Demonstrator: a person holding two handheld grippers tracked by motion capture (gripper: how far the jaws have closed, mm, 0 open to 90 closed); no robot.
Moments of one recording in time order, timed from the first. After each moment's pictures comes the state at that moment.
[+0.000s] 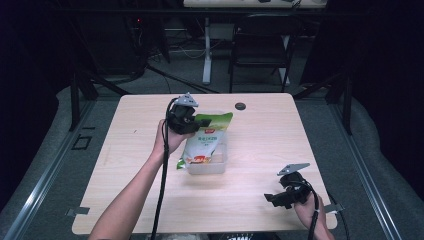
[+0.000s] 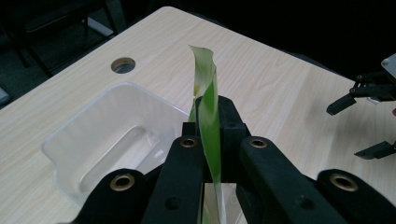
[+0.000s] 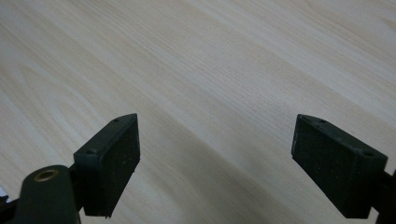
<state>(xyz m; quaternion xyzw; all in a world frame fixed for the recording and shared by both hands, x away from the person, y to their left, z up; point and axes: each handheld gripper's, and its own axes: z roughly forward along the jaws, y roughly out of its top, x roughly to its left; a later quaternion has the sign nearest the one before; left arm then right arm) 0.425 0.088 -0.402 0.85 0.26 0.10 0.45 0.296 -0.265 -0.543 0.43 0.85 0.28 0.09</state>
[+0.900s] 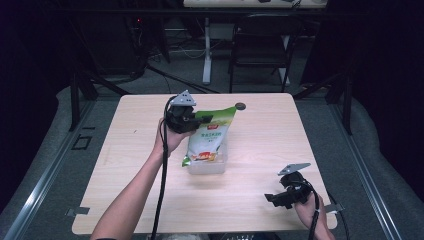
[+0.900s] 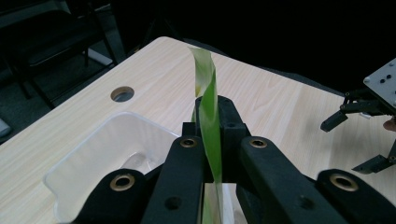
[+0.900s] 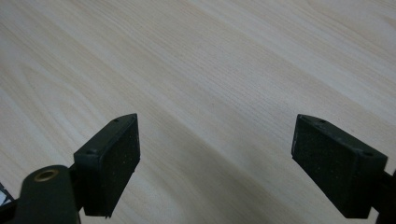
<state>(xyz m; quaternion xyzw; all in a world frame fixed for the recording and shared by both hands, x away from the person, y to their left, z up) 0.422 0.087 -0.398 0.83 0.23 0.12 0.49 0.296 -0.267 -0.542 0.43 0.85 0.28 0.09</state>
